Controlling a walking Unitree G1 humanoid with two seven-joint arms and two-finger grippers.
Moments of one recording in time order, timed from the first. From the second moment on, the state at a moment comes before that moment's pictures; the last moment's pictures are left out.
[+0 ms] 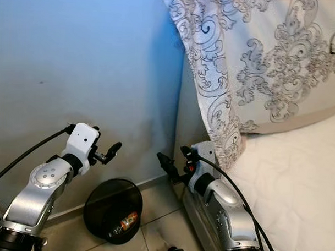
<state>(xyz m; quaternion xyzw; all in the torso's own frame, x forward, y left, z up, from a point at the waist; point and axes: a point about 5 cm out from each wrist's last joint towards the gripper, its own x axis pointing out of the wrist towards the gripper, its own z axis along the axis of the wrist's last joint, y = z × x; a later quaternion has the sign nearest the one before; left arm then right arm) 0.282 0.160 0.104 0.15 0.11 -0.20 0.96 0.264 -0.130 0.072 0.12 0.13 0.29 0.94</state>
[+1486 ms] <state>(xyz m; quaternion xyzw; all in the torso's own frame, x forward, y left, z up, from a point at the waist) 0.276 0.147 0.100 0.14 0.10 -0.26 0.95 0.250 -0.125 0.086 0.10 0.12 0.39 0.91</state>
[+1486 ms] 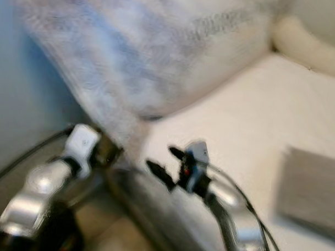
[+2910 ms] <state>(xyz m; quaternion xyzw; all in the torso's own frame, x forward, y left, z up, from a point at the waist) 0.288 0.171 0.104 0.13 0.09 -0.15 0.98 0.297 -0.160 0.079 0.07 0.09 0.02 0.99</state>
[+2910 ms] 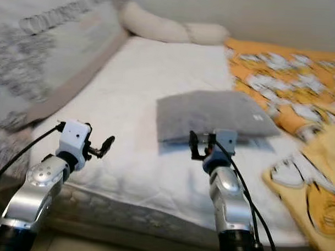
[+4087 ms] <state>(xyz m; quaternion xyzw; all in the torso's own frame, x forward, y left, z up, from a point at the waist) 0.300 0.155 0.109 0.08 0.07 -0.14 0.99 0.306 -0.168 0.086 0.02 0.08 0.01 1.00</state>
